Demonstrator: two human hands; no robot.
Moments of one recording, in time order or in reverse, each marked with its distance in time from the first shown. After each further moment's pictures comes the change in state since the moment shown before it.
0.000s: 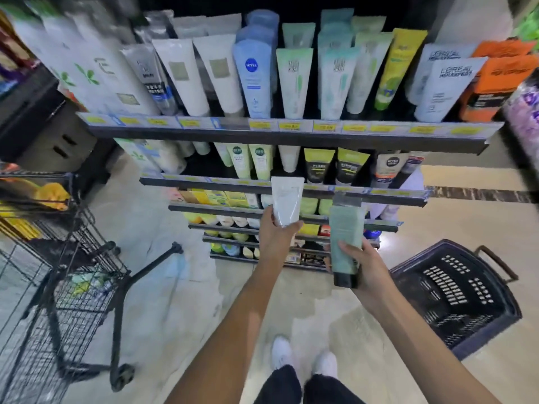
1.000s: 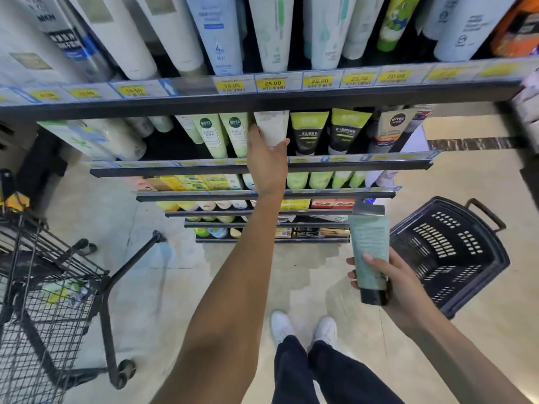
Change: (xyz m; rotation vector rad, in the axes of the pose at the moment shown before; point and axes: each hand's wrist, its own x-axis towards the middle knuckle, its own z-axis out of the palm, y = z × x) left_hand 0.140 0.024 0.053 0.288 0.237 0.371; right_hand -0.011 0.033 -0.052 -0.134 0.198 0.080
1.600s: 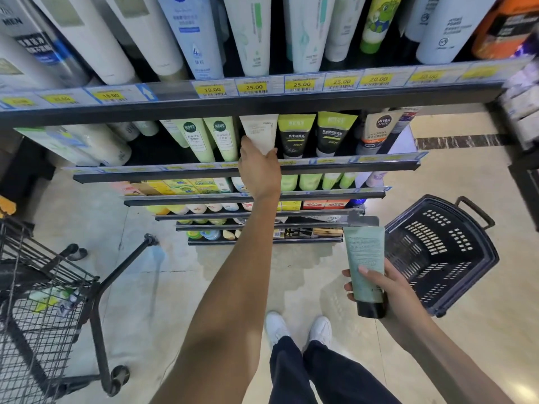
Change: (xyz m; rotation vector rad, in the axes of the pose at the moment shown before) left_hand 0.004 -0.026 0.031 0.239 0.044 -0.045; right_hand -0.004 0.007 -0.019 -0.006 0.023 0.026
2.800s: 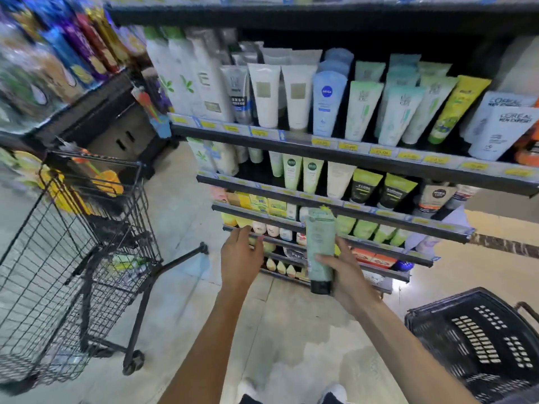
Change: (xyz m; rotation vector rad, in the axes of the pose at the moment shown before) left_hand -0.115 -0.110 -0.261 0.274 0.033 0.144; right_hand -0.030 -0.018 0.168 -0.106 -0.443 -0.119
